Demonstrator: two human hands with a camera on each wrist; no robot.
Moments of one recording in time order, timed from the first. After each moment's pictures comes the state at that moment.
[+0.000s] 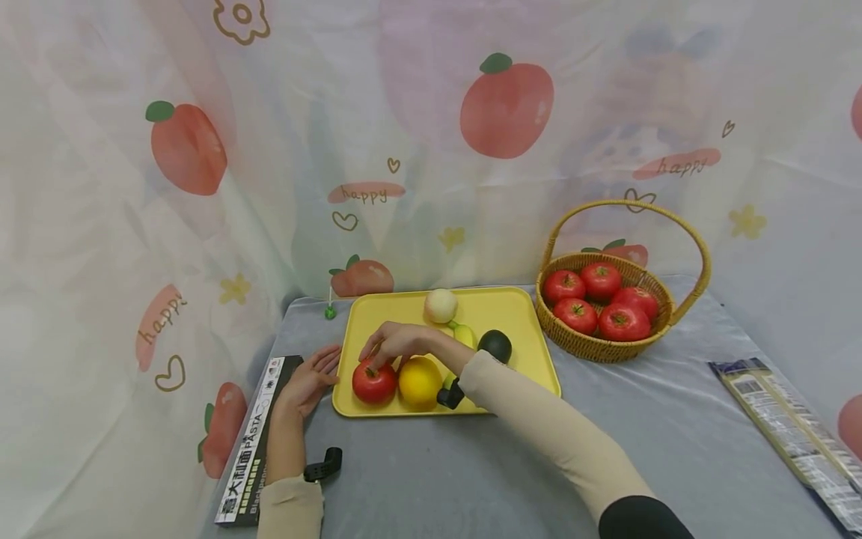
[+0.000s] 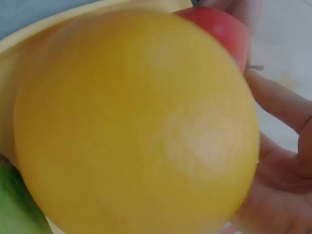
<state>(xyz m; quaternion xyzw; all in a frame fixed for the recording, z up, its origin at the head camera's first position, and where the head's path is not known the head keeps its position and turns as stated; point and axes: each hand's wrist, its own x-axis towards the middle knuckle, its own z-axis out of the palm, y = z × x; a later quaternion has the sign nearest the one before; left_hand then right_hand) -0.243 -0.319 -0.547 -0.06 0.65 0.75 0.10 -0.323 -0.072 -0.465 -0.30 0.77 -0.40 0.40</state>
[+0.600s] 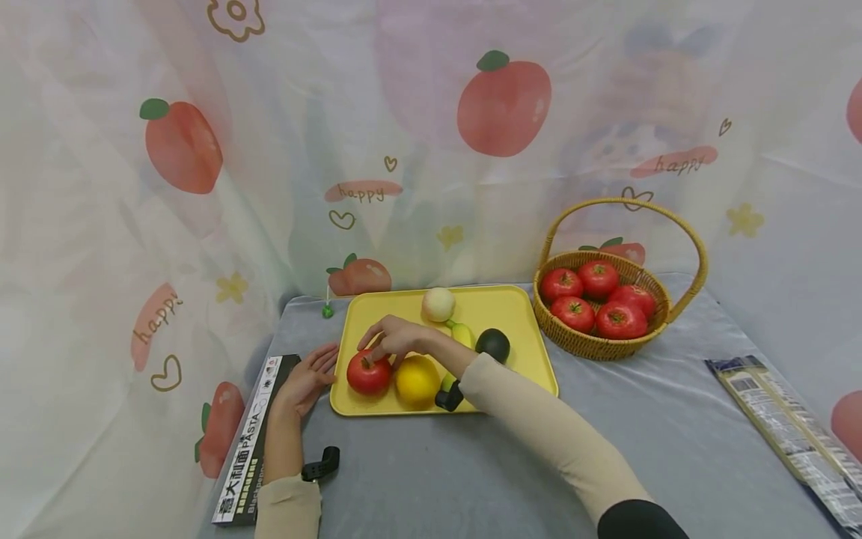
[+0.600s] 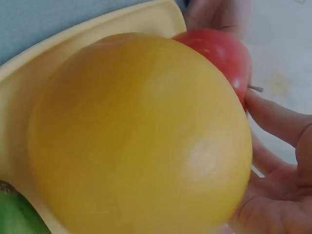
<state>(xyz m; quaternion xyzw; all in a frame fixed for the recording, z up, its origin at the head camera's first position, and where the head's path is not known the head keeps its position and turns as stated) -0.241 -0.317 -0.542 -0.07 0.65 0.75 0.11 -0.322 -0.069 -0.467 -0.27 0.77 -0.45 0.36</state>
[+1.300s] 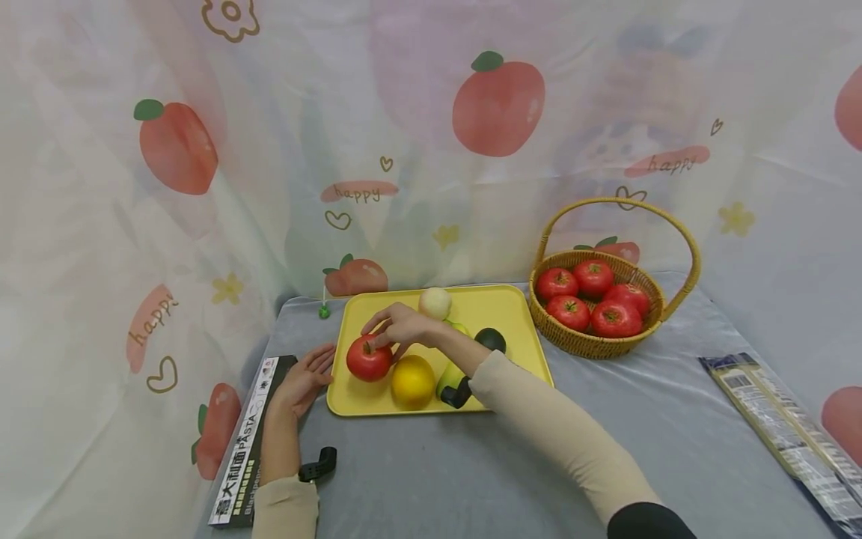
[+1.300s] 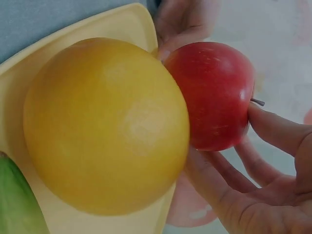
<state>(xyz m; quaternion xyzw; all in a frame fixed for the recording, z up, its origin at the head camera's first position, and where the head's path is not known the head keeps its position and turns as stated) -0.242 -0.319 -0.548 -0.06 0.65 0.75 0.11 -0.318 -0.049 -0.445 -0.25 0.76 -0.50 0.33</state>
